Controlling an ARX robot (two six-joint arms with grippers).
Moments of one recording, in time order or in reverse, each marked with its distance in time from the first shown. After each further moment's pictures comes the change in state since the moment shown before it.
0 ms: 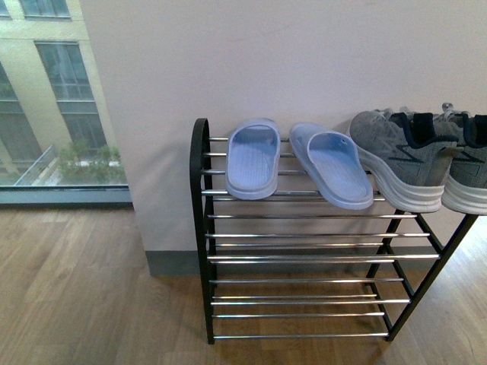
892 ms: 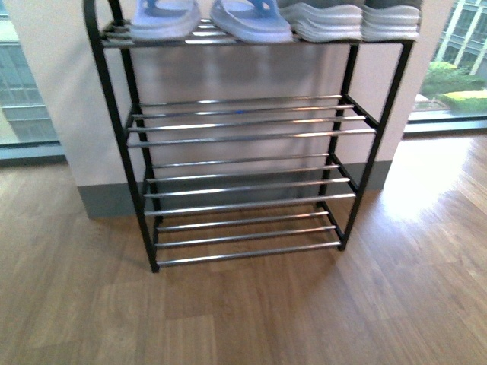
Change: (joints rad) left arm 0.002 0.000 0.000 0.000 0.000 0.000; right arm 0.002 0.000 0.000 -0.002 0.002 0.001
